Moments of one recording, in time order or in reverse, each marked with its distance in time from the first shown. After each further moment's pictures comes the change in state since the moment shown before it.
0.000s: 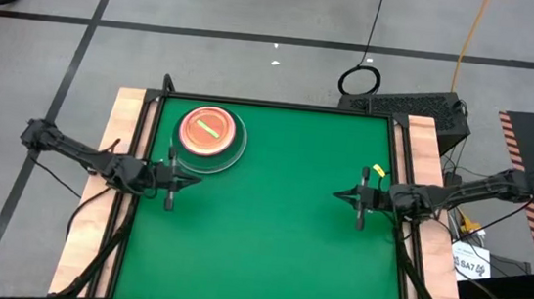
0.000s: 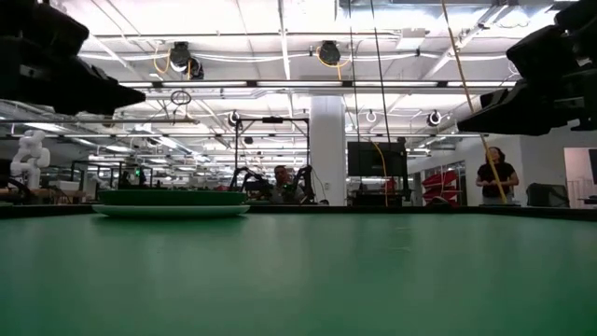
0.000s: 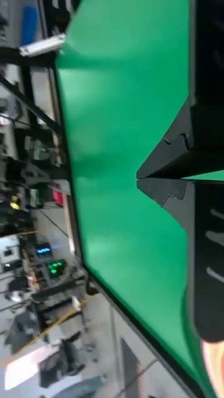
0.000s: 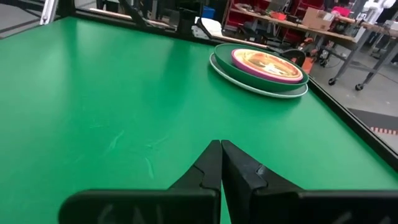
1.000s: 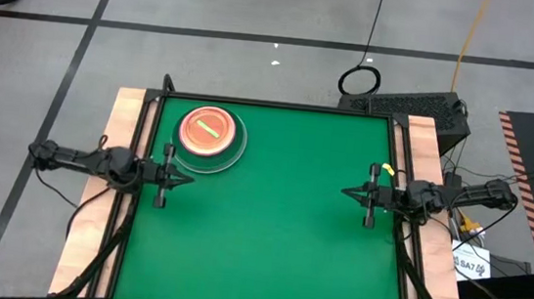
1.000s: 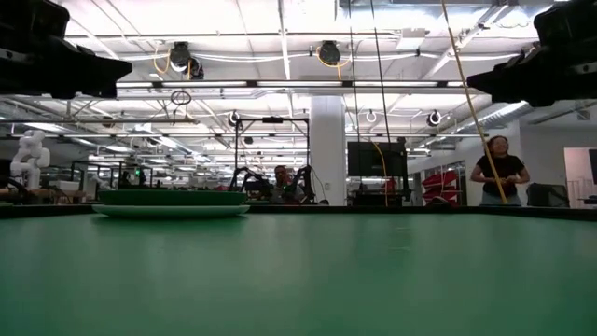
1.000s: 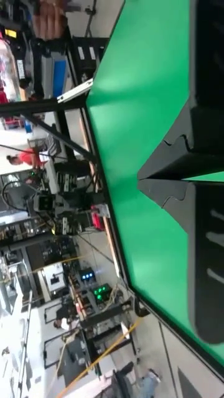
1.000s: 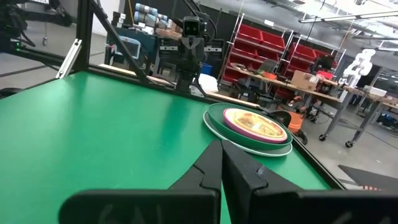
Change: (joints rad) left arm 0.160 -0.306 0.000 -0.152 0.323 0.122; right arm 0.000 -0.356 0.000 -0.179 -0.031 -0.134
